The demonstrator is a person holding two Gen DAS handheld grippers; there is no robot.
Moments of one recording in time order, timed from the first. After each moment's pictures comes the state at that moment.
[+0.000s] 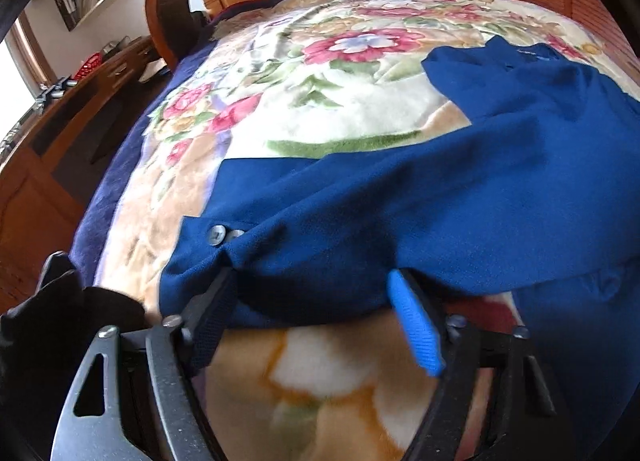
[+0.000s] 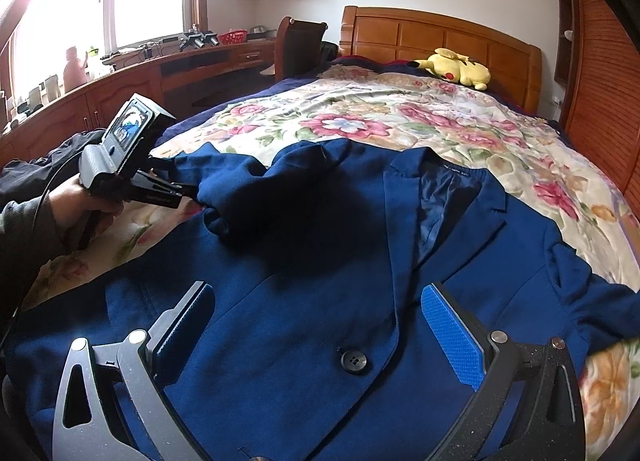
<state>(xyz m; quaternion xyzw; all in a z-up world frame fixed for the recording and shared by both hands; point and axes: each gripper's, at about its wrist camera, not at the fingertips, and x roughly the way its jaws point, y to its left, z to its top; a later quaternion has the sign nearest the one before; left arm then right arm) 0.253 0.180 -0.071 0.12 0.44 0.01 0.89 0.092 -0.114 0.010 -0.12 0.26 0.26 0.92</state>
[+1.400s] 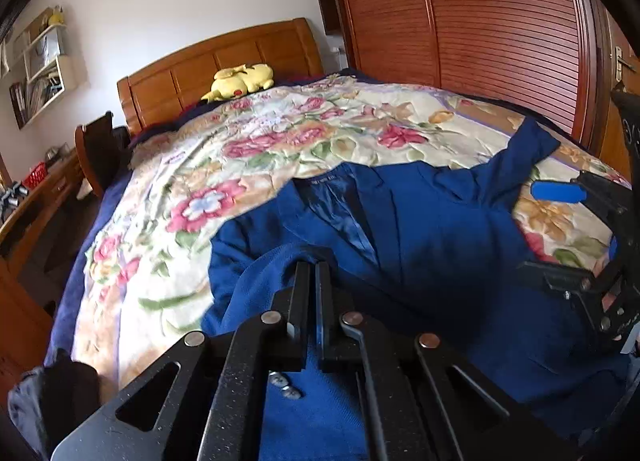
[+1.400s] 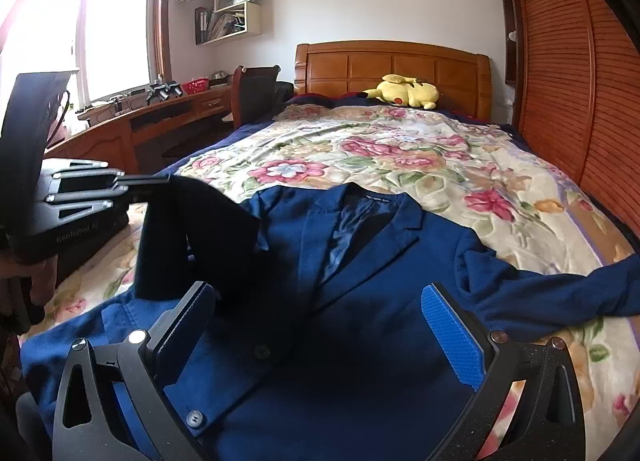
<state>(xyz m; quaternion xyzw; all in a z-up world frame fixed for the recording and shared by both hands) 0.140 -0.033 0.078 0.13 0.30 -0.14 0.93 0.060 -0.199 0.044 -0.06 0.21 0.21 0.95</state>
